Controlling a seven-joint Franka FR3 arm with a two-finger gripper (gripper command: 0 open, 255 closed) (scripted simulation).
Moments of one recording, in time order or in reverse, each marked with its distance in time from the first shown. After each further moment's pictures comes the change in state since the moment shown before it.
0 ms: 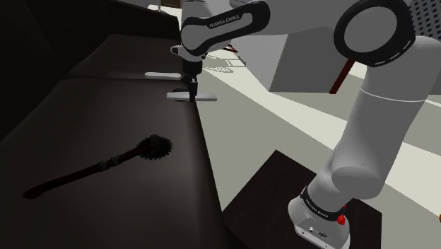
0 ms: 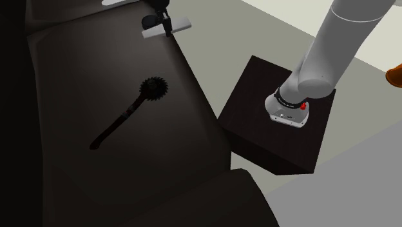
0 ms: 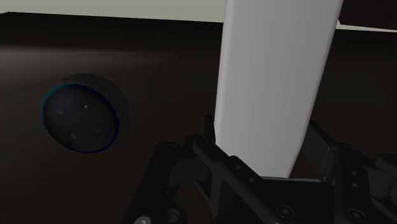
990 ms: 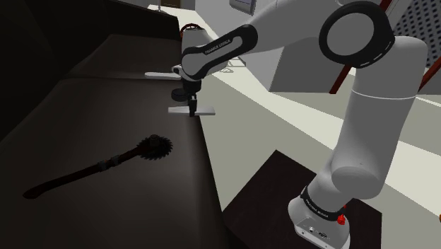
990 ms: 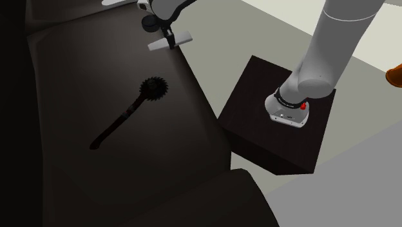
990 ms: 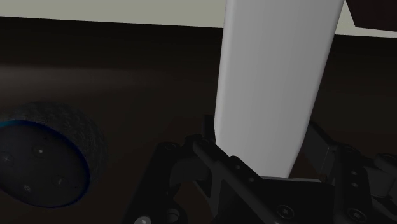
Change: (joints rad) arm -0.003 0.081 -0.005 -0.094 -0.008 0.174 -0.002
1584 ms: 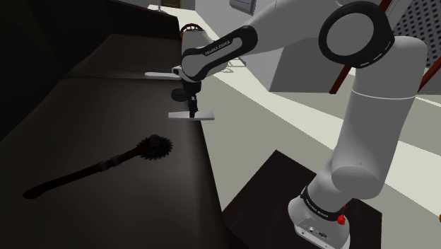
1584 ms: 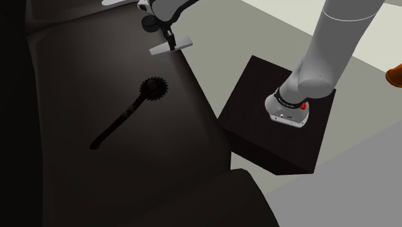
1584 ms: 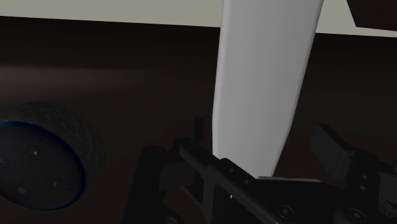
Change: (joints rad) arm 0.002 0.002 0.001 -0.007 -0.001 0.010 0.003
